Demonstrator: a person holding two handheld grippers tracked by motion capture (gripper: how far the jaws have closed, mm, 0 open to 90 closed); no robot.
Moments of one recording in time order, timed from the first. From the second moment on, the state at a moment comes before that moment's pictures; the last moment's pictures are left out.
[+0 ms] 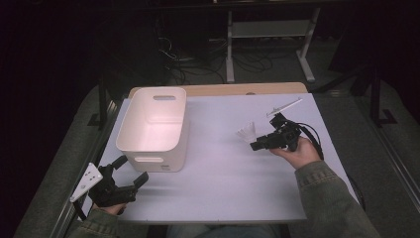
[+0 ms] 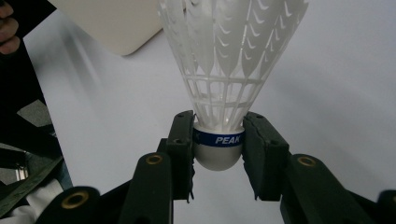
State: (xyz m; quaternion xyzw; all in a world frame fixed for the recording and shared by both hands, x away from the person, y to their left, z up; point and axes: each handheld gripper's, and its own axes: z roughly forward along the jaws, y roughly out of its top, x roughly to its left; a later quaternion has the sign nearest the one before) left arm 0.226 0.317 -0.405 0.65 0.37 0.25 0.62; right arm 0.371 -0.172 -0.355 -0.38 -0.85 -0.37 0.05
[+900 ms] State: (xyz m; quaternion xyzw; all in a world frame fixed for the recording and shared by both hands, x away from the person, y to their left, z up) left arm 0.226 0.317 -0.405 0.65 0.37 0.25 0.62; right arm 0.377 -0.151 -0.328 -0.34 -0.85 -0.40 0.03
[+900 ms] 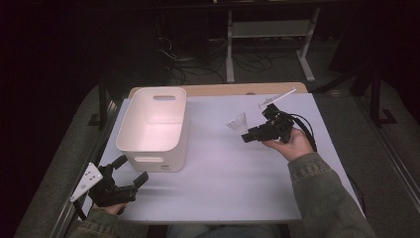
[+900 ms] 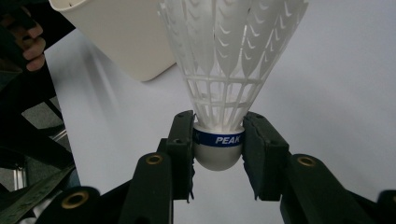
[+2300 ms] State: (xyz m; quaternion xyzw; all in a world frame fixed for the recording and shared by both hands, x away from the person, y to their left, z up) left arm 0.226 0.317 -0.405 0.65 0.37 0.24 0.62; right arm 0.385 -0.099 -0.287 -0.29 -0.86 -0.43 0.03
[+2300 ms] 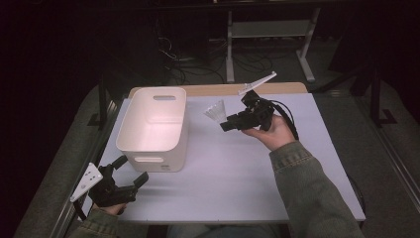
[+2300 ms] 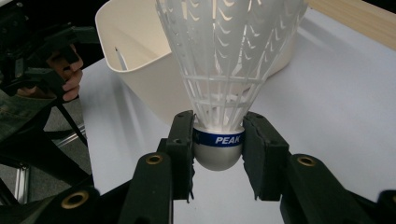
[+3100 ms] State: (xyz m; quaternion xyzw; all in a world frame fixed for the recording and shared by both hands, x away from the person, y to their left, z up) left arm 0.226 0.317 -0.406 0.65 0.37 0.24 0.62; right arm 0.390 -0.068 -0.282 -0.26 -0.86 -0.44 0.03
